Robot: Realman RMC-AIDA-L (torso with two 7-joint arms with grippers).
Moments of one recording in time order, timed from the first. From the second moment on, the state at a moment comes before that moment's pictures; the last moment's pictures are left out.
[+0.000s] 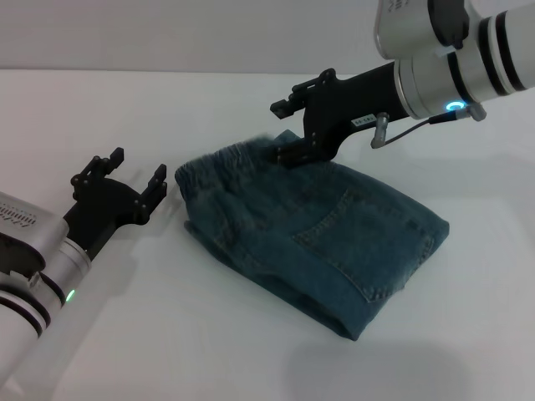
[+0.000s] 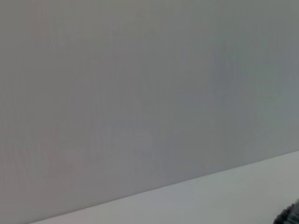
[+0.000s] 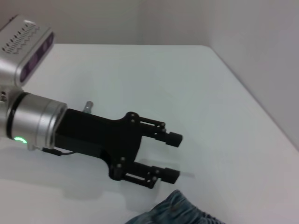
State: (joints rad) left arm -0.37 -2.07 2.29 0.31 -0.56 0.93 -0.06; right arm 0.84 2.08 -1.20 -0.91 -2.12 -1.25 1.71
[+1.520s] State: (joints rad) left arm -0.38 -2.07 2.27 0.30 -0.56 0.92 -0.06; right arm 0.70 2.07 -1.24 -0.83 -2.22 -1.65 1.90
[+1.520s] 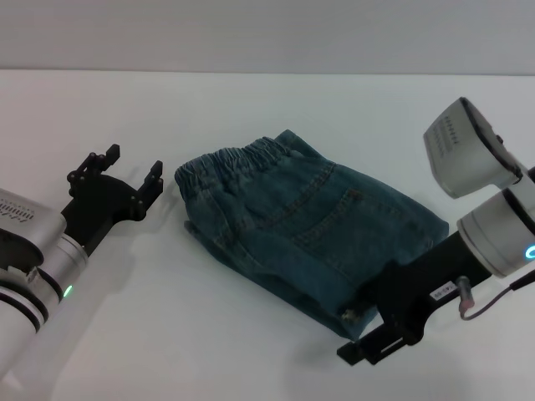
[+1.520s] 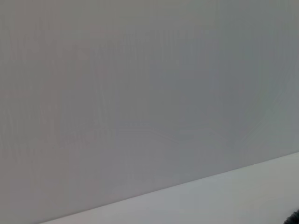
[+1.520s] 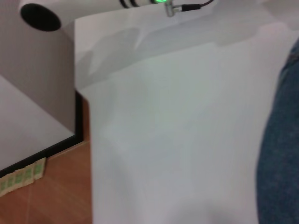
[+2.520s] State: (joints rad) left arm -0.40 -2.07 2.27 0.31 -0.56 0.91 -0.07; right arm 0.63 2.03 -0.88 -0.93 -2.28 -1.46 1.85
